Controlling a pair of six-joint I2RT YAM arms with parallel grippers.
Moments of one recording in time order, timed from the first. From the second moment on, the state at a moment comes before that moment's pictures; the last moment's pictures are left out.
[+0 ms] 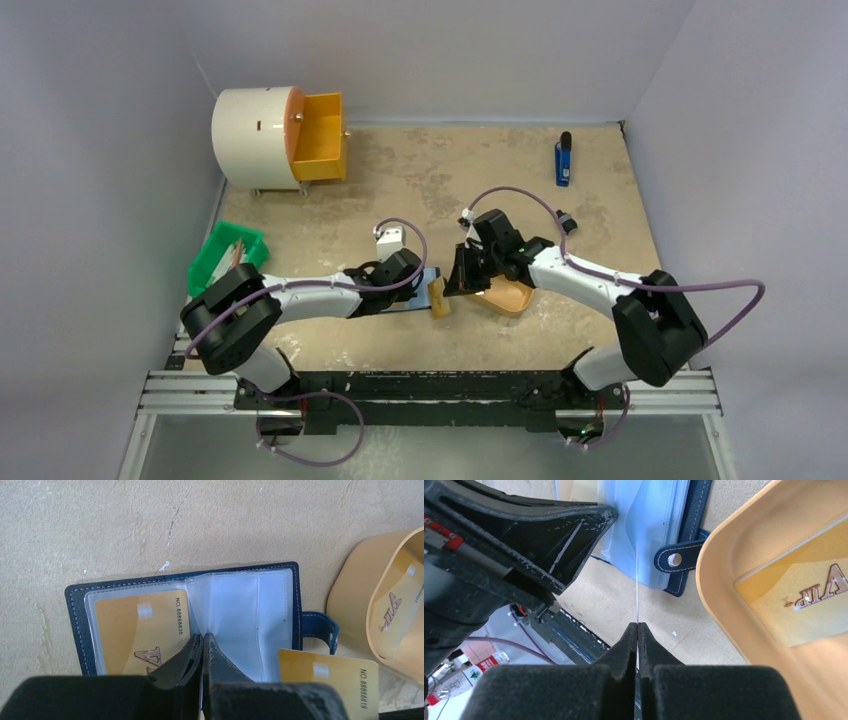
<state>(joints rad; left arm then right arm) -0.92 1.55 0.70 -0.07 -0.43 -0.88 0.64 1.43 0.81 -0.33 -0.39 0.66</state>
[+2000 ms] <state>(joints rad) -0.92 1.28 0.63 -0.28 -0.53 -0.93 0.73 1.76 0.98 -0.16 -0.52 0.71</state>
